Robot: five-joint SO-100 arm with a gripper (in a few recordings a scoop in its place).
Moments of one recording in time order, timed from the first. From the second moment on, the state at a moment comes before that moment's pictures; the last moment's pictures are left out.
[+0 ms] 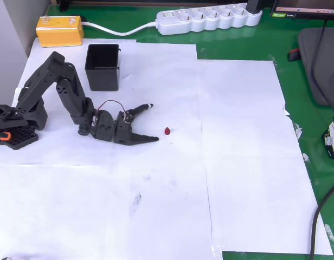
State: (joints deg) arm 7.0 135.6 52.2 -69.7 -87.2
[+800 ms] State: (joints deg) arm 4.9 139.4 61.3 -66.6 -88.8
